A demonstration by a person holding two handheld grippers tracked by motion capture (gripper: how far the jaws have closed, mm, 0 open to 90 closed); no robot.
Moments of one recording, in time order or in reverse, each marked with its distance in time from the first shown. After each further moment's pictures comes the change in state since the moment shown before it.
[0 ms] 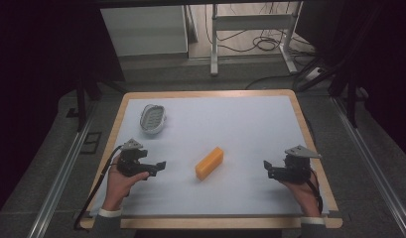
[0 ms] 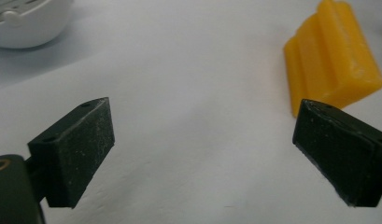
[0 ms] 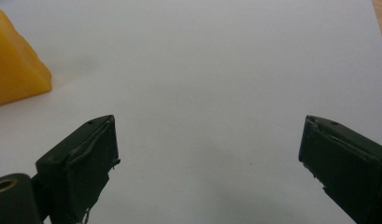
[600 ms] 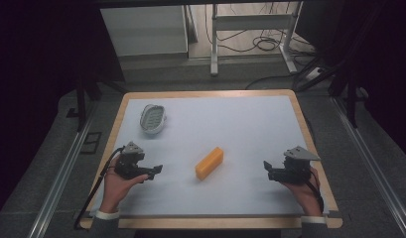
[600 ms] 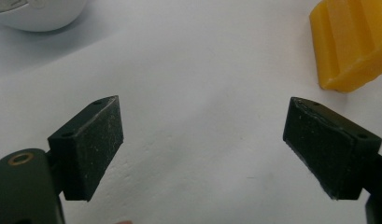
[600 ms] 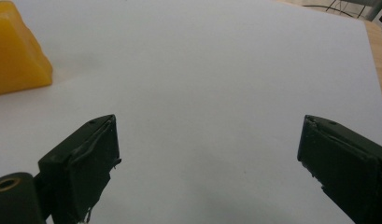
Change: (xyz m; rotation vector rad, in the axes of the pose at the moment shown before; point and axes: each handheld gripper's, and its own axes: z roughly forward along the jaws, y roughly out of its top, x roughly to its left) left arm -0.002 -0.004 -0.006 0.092 0.075 0.080; right arm 0.001 -0.002 -0.002 -0.033 -0.001 -0.080
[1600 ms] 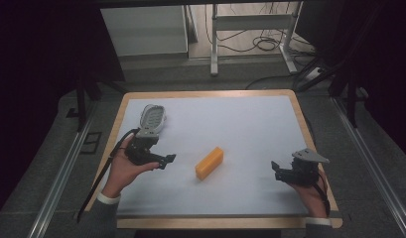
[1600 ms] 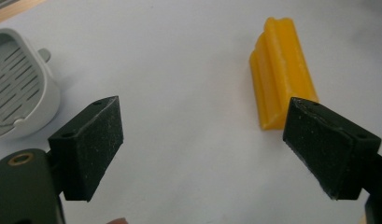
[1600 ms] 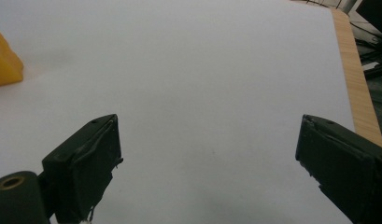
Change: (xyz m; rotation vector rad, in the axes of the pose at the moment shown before) left arm -0.041 0.076 -0.020 0.000 -0.066 0.183; right arm -0.013 -0.007 -0.010 0.001 -0.059 0.037
